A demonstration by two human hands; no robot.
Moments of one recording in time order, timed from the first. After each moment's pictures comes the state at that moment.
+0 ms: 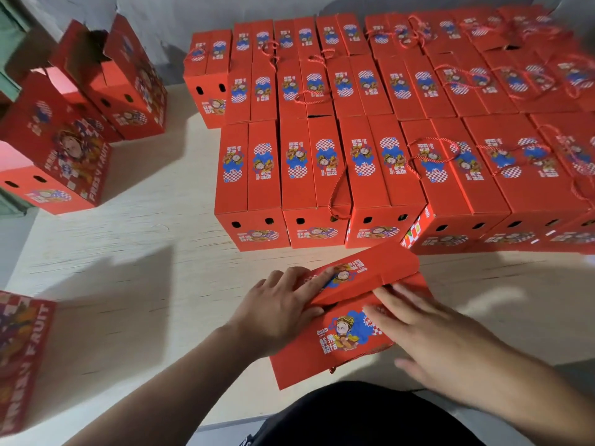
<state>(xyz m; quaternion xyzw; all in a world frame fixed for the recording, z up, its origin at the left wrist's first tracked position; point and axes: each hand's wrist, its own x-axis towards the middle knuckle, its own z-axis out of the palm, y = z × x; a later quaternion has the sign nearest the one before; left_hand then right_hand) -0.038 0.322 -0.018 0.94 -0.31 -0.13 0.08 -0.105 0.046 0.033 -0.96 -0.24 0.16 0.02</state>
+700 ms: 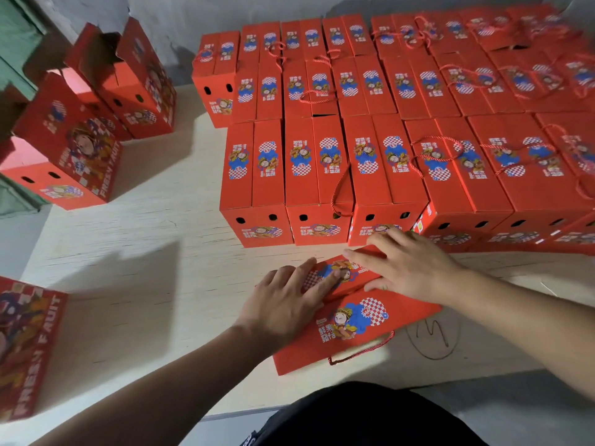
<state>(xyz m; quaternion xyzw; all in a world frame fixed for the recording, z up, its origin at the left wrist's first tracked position) -0.046 0.314 -0.037 0.94 -0.33 0.01 0.00 -0.006 0.026 -0.005 -0.94 -0.31 0.10 -0.11</state>
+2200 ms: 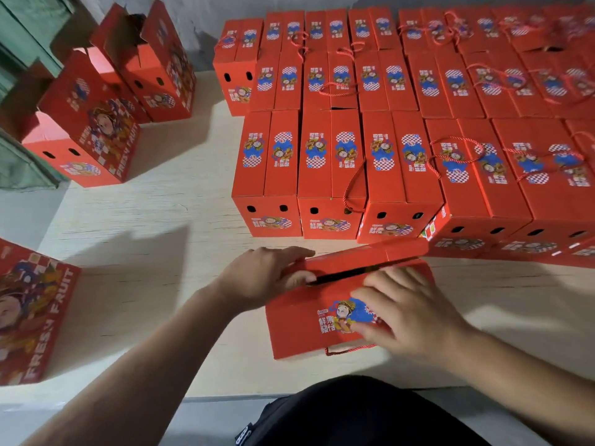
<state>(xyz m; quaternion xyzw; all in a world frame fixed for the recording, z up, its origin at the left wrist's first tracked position) -0.018 0.350 0.002 0.95 -0.21 -0.12 0.21 -0.077 0.057 -0.009 -0.93 -0.33 -0.08 0.09</state>
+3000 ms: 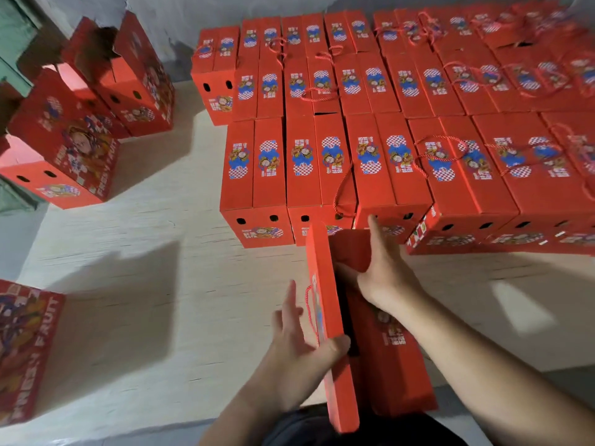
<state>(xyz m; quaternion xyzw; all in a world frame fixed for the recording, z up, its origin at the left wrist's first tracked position) -0.117 0.294 0.005 0.81 0.04 -0.28 0.52 -0.018 0.095 -0.032 -0.93 0.12 0.12 0.32</state>
